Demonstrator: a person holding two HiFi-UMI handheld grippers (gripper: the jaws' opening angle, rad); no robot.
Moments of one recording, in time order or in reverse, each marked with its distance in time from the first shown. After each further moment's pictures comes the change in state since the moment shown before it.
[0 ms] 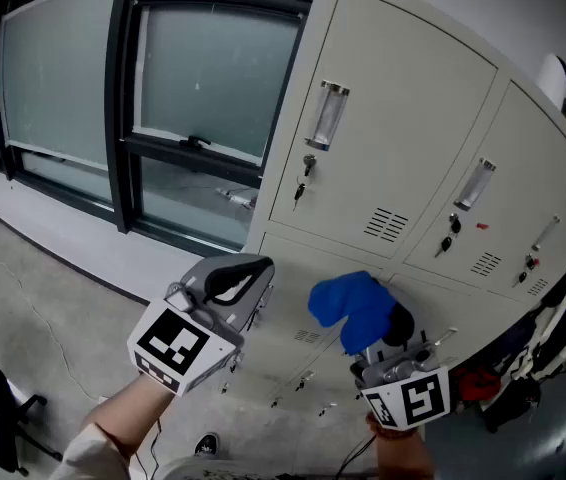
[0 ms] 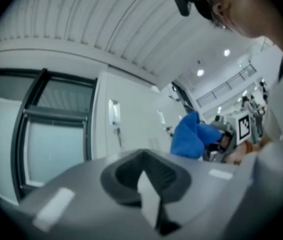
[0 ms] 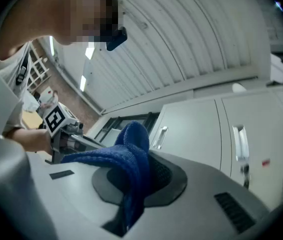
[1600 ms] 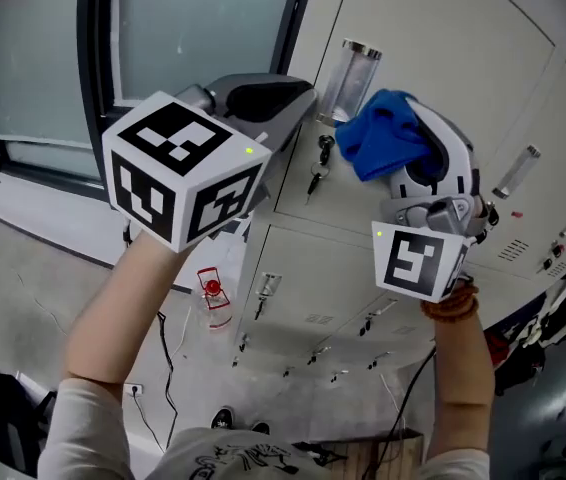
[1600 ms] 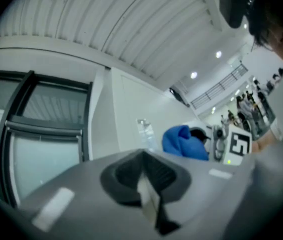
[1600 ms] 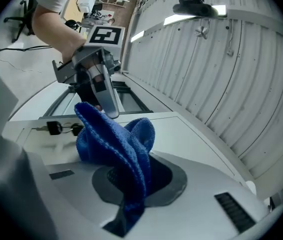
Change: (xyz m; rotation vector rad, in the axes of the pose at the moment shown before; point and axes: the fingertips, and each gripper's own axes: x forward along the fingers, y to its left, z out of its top) left arm 0.120 0.129 0.100 0.094 -0.059 -0.074; right arm 0.182 -0.098 0.009 -0.938 0.107 -0.221
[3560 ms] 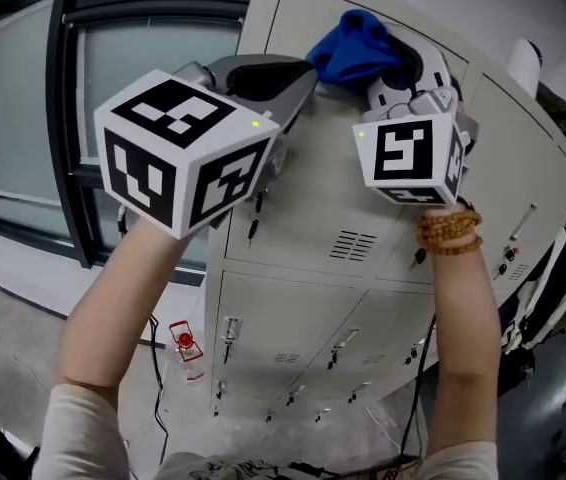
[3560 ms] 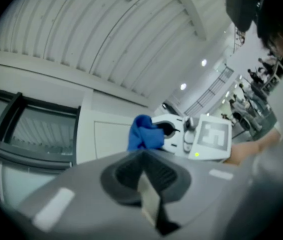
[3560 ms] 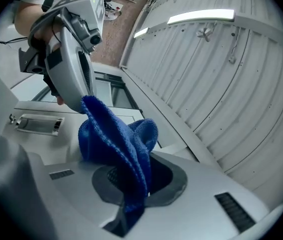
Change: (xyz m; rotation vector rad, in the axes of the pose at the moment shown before) left arm 0.037 -0.031 0.124 0.115 -0.204 -0.040; right arm 0.068 -0.148 0.013 -0.100 -0.007 -0.108
